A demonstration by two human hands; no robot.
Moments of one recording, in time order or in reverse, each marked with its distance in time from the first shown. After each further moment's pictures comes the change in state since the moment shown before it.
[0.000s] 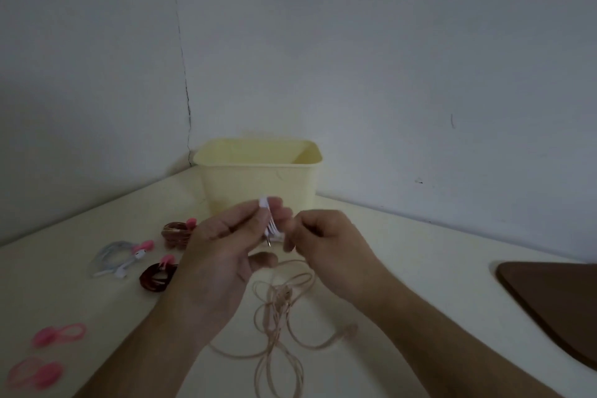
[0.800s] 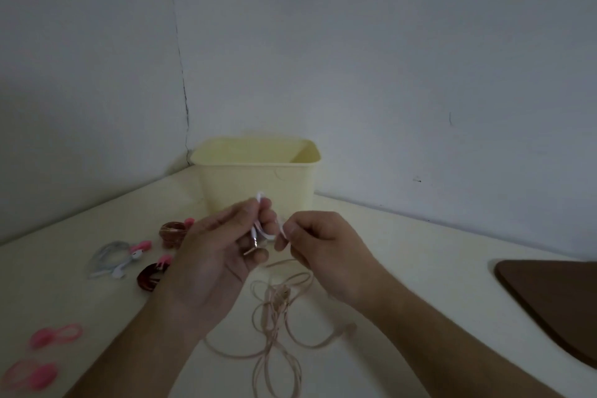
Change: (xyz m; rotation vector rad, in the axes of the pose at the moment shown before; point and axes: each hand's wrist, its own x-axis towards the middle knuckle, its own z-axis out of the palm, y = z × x) left_hand -0.001 0.009 0.001 -0.095 -0.014 -0.067; right_hand -0.001 0.005 -0.001 0.031 -0.051 -0.029
